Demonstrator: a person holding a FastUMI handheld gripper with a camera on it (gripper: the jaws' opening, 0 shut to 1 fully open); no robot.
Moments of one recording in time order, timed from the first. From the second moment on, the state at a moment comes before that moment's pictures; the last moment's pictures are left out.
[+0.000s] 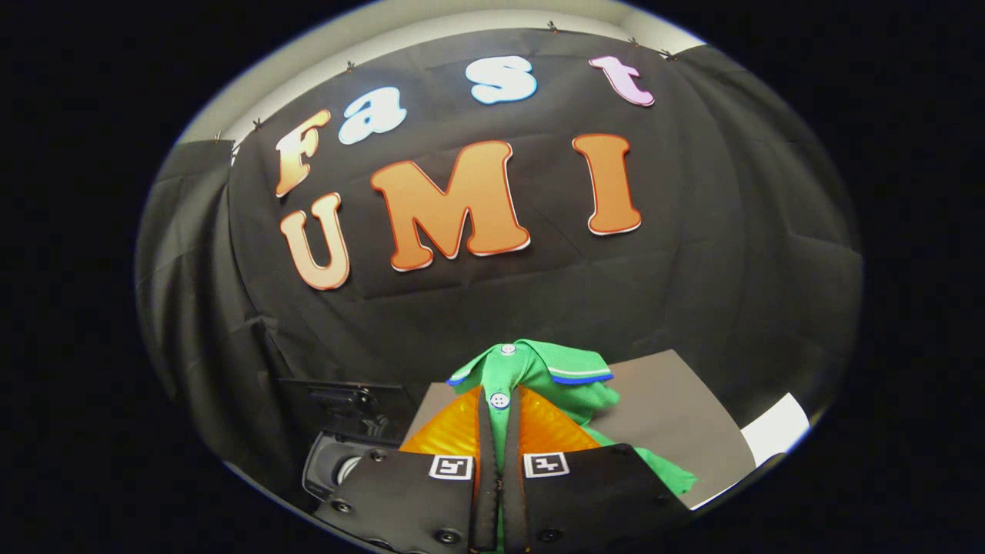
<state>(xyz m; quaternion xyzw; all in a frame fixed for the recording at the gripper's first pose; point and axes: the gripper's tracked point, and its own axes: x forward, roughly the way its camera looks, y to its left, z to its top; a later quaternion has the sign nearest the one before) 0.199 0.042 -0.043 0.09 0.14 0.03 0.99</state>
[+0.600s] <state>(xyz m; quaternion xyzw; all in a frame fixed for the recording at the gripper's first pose) 0.156 0.146 0.037 0.09 0.09 0.11 0.99</state>
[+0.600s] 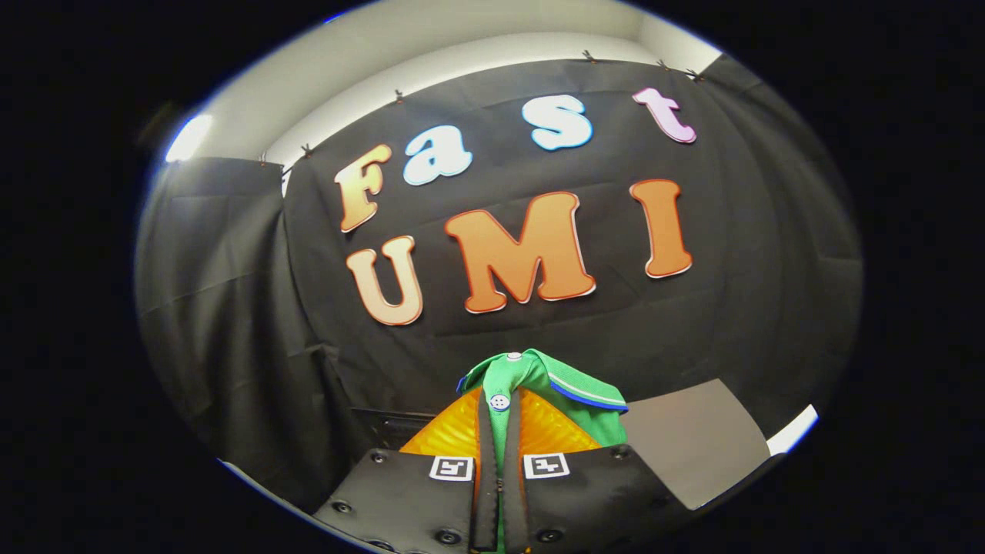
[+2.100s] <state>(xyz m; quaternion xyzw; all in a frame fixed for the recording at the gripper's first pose) 0.259 0.450 -0.240 0.10 0.26 0.13 0.95</state>
